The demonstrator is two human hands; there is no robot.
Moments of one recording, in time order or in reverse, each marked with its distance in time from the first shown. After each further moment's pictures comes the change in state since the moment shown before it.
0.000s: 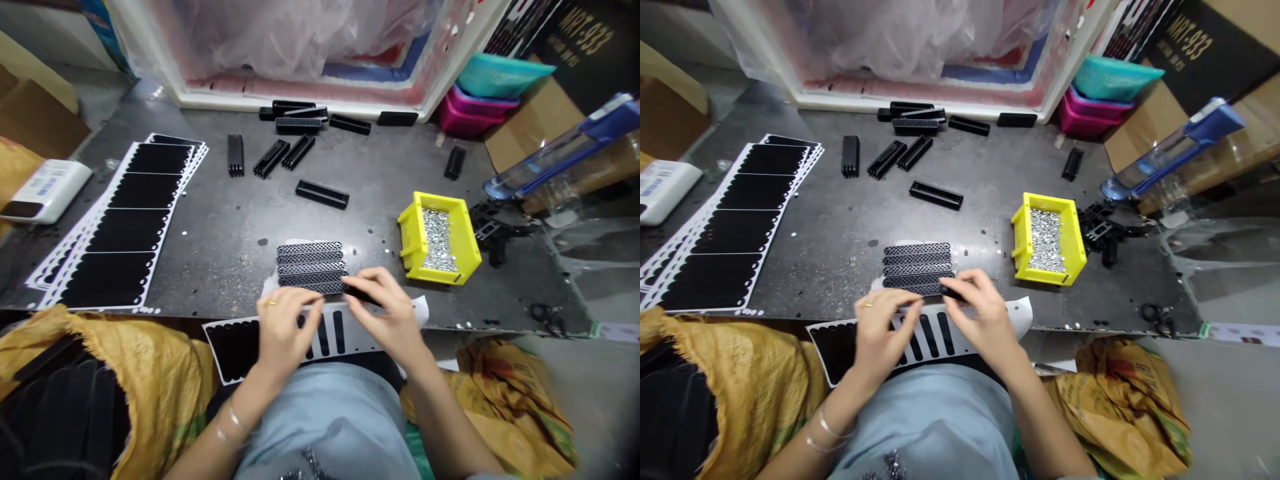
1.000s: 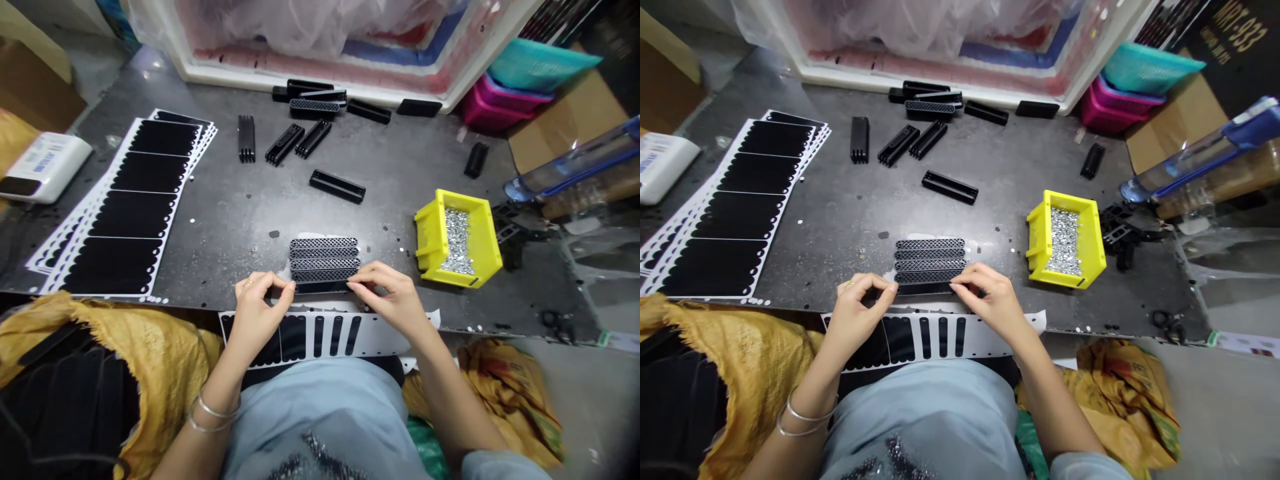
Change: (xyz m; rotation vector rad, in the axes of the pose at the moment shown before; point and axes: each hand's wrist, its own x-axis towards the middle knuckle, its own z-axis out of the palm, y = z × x) left_hand 0.012 -0.054 -0.031 -0.116 -0.181 -0.377; right_hand 0.025 0.026 0.006 0.038 -0.188 0.027
